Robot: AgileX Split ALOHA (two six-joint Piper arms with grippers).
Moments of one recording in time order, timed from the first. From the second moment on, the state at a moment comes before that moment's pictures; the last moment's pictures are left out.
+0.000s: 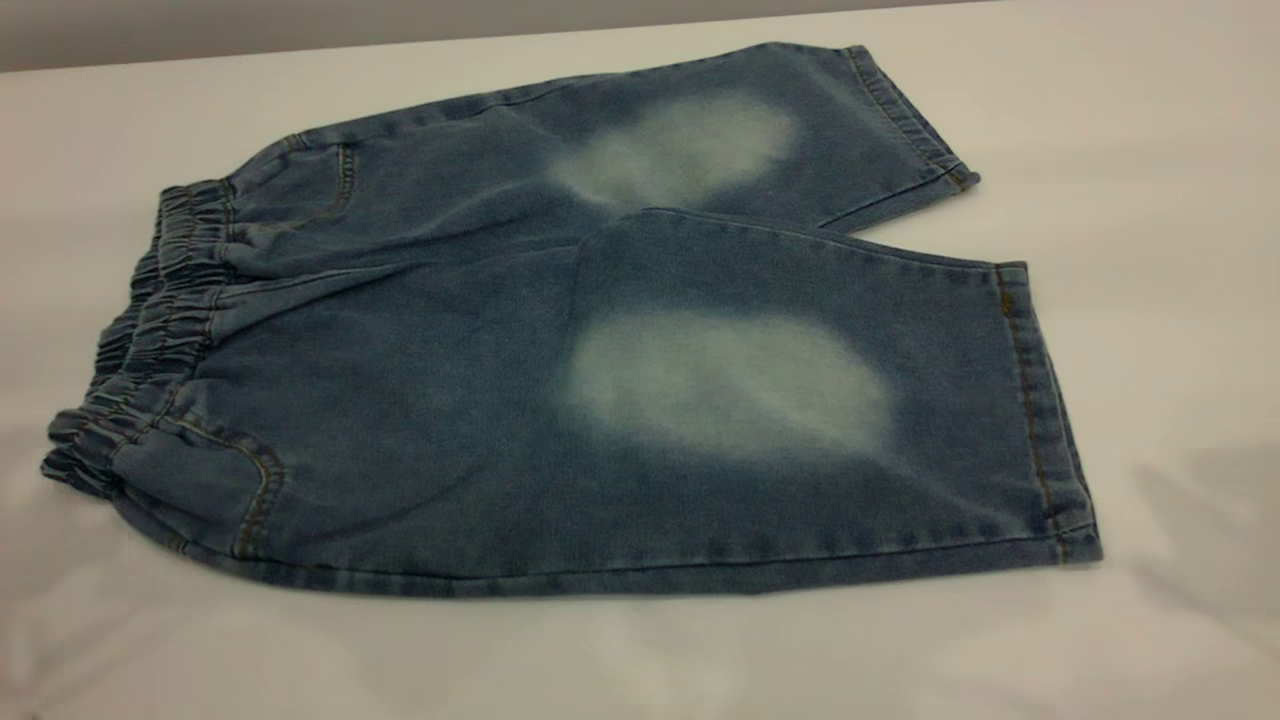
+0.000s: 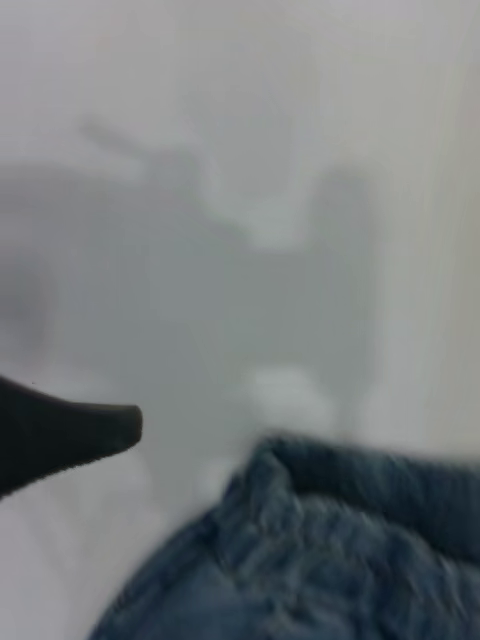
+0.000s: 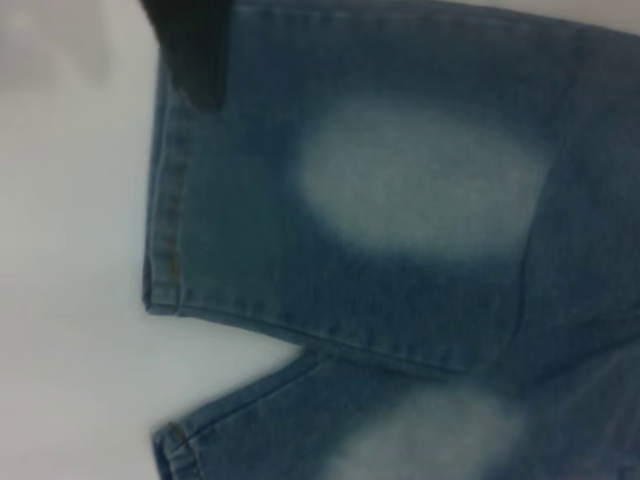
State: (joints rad) left arm 0.15 1.38 -0.60 -0.09 0.59 -0.07; right arm 0.14 1.05 -0.53 0.48 0.47 -0.19
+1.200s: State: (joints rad) left arm 0.33 1.92 -0.73 -0.79 0.67 0.69; right arm 0.14 1.18 -0.53 0.72 0.42 -0.43
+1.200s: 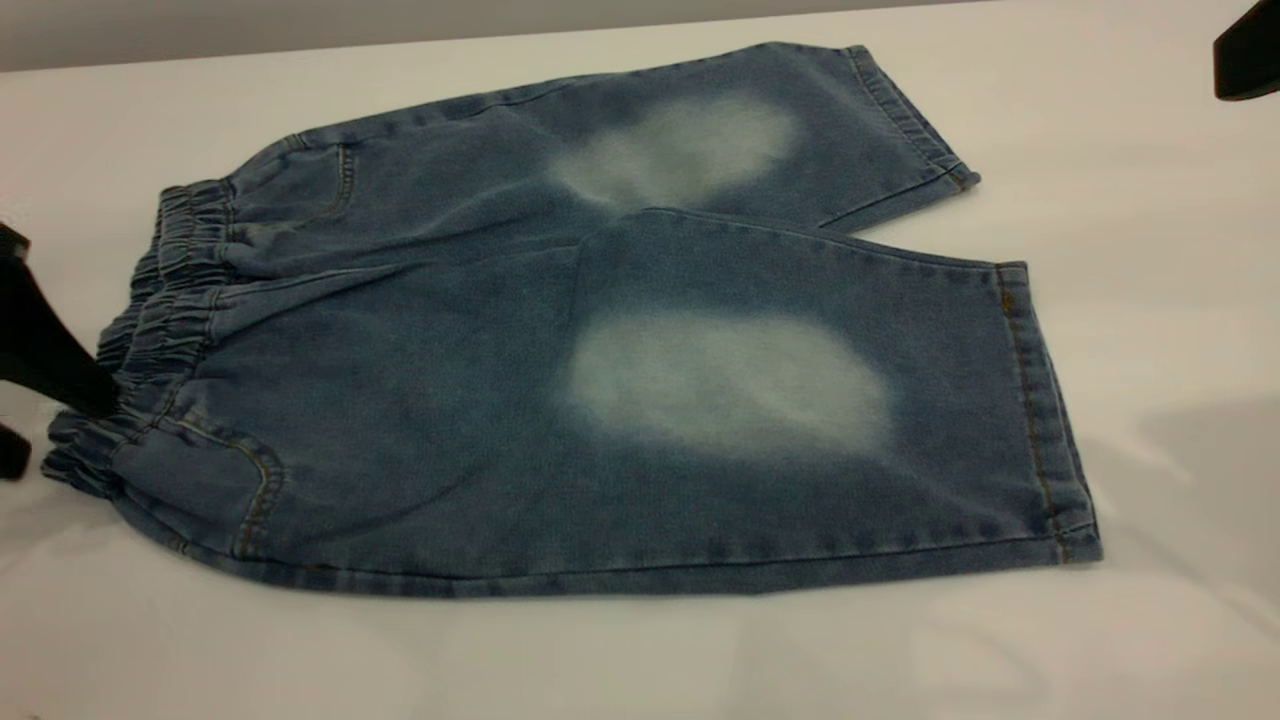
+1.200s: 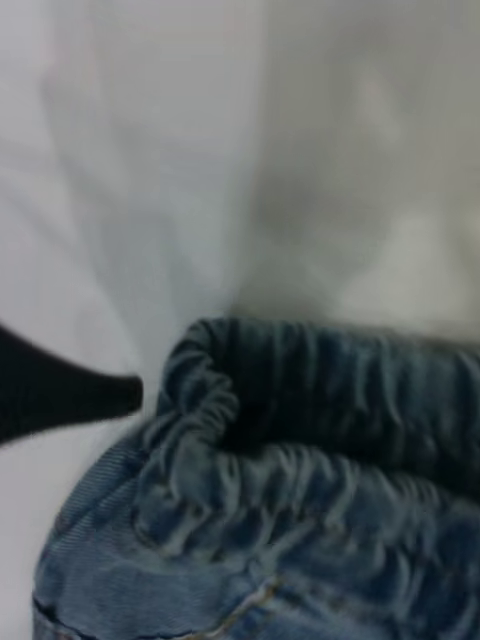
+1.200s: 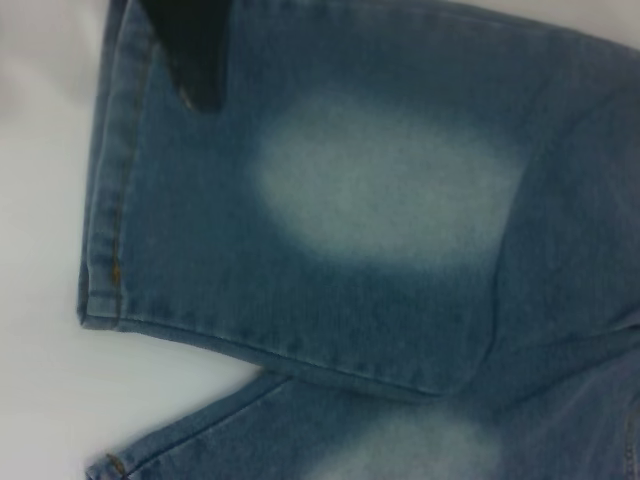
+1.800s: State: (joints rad) left arm 0.33 2.07 -0.74 -0.89 0.65 0.67; right arm 0.14 1.18 -0.53 0.72 0.42 -0.43
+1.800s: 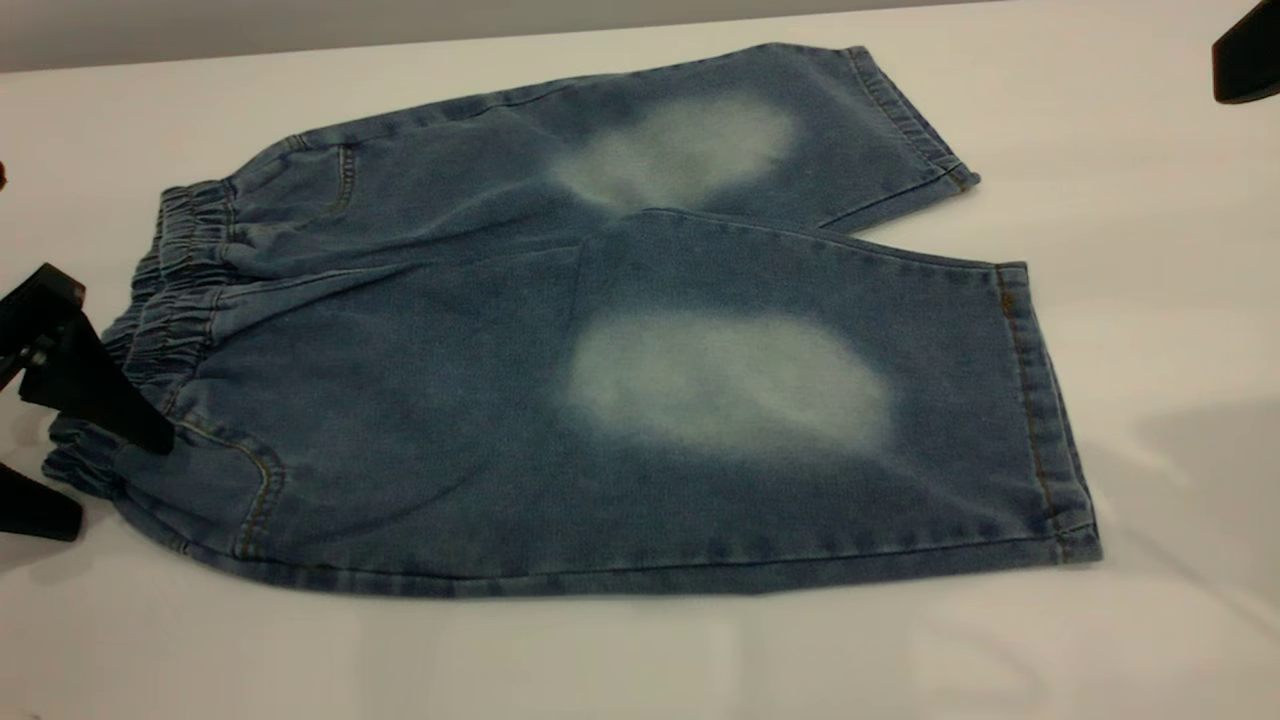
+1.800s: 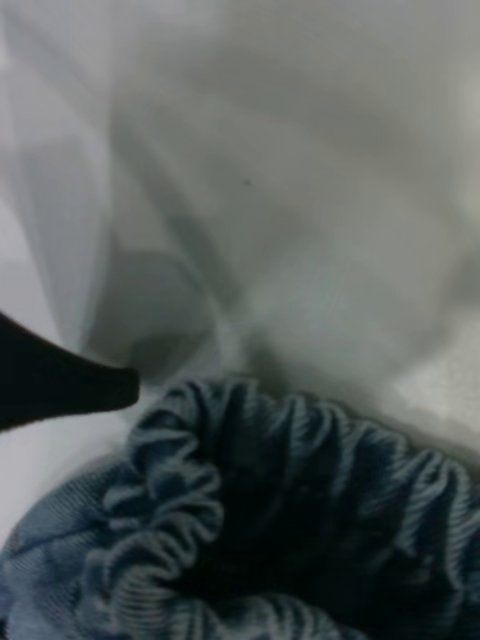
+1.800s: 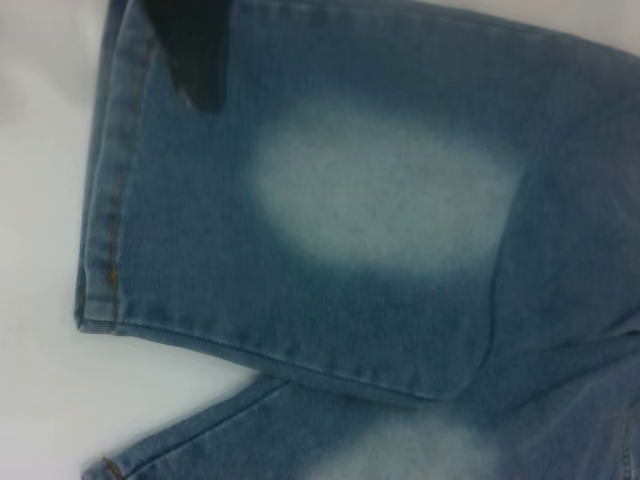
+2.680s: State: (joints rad) left arm 0.33 2.08 -0.74 -1.03 0.46 0.71; right arm 0.14 1.36 -0.53 0.74 0.47 -0.43
